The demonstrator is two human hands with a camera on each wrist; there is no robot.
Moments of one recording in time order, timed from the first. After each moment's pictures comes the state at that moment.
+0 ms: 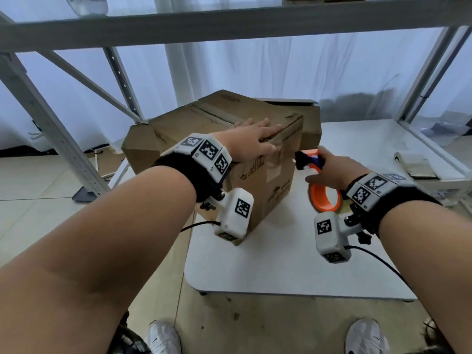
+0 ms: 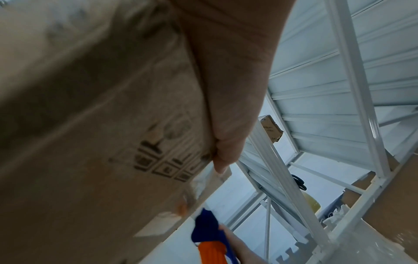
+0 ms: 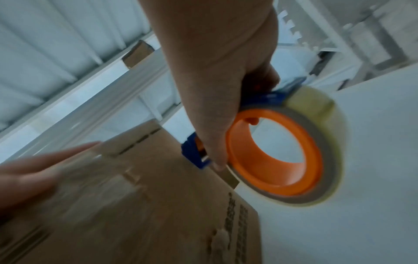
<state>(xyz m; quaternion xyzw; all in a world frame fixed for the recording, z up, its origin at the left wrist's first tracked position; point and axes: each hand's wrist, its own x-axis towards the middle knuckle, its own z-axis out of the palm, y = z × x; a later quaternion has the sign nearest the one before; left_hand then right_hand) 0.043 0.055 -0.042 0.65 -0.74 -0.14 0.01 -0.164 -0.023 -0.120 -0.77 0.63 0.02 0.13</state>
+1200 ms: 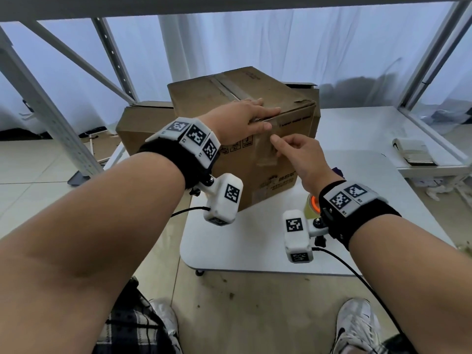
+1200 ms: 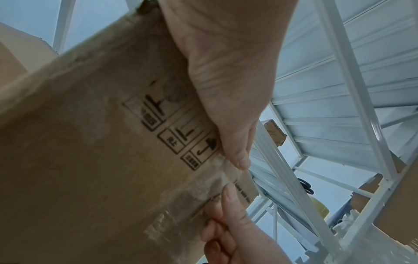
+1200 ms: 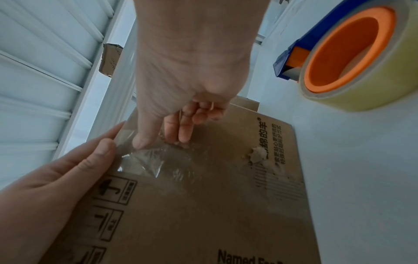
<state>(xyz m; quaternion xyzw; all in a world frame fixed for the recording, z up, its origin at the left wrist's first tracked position) 0.054 0.062 -0.054 0.62 -0.78 -0.05 0.06 -0.117 0.028 -0.143 -0.63 0.41 -0.44 0.50</state>
